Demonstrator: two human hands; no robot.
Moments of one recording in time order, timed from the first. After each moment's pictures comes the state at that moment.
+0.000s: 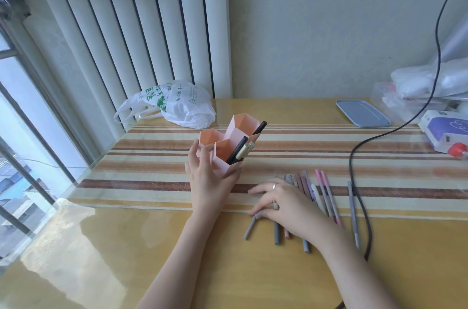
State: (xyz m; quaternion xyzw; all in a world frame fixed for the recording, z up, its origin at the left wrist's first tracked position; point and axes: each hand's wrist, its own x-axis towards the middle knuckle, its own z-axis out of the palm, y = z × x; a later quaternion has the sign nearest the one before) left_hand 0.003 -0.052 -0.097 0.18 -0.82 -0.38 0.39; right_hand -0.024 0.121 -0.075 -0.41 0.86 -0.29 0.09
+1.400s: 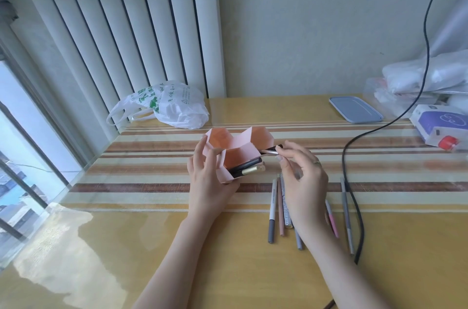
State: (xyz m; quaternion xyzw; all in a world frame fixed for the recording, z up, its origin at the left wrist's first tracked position) left_hand 0.004 -0.049 -0.099 0.10 -0.88 -0.29 0.36; right_hand -0.034 0.116 -0.079 -0.20 0.74 -0.56 -0.30
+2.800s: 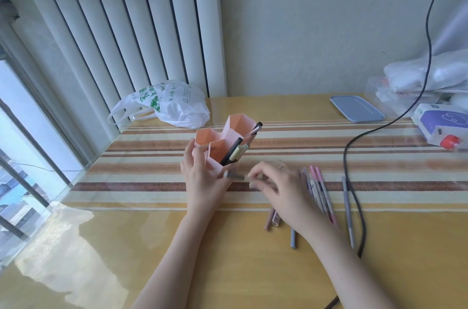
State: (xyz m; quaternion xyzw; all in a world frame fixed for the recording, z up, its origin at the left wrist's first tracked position) left_hand 0.002 -0.054 -0.099 0.17 -0.83 -0.38 0.38; right_hand -0.026 0.119 -0.071 -0.41 0.81 -0.38 -0.14
